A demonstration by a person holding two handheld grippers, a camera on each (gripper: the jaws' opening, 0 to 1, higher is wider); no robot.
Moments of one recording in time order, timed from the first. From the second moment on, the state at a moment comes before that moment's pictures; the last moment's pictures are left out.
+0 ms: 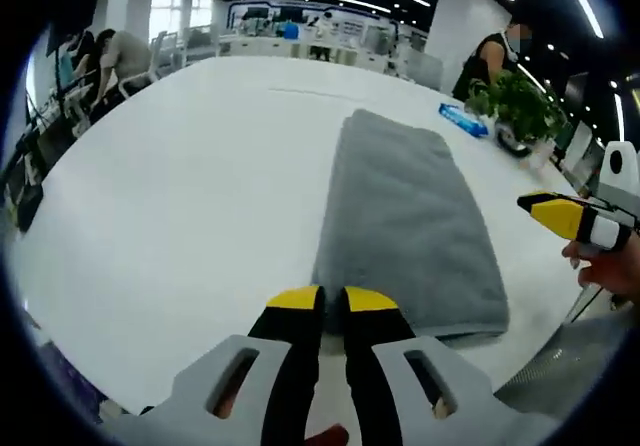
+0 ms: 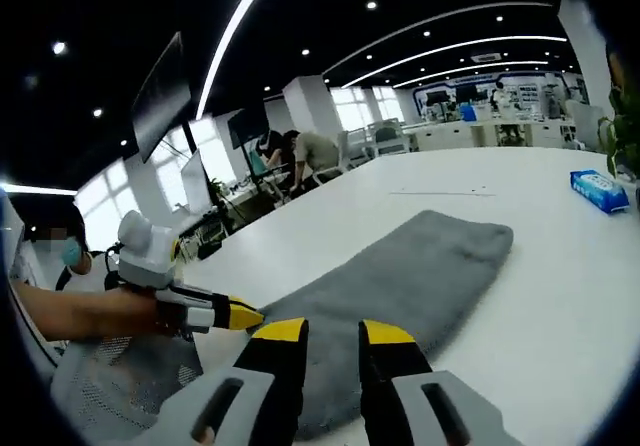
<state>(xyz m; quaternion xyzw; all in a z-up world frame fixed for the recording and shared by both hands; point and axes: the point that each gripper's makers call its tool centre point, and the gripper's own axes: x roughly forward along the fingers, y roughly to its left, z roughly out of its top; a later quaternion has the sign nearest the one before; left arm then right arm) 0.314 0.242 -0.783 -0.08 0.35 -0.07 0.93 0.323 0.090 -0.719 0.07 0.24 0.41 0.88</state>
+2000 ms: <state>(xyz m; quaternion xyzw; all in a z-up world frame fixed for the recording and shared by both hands) 0.276 0.079 -0.724 -0.03 0.23 -0.44 0.87 0.316 0.089 -0.746 0.12 0.33 0.40 0.85</state>
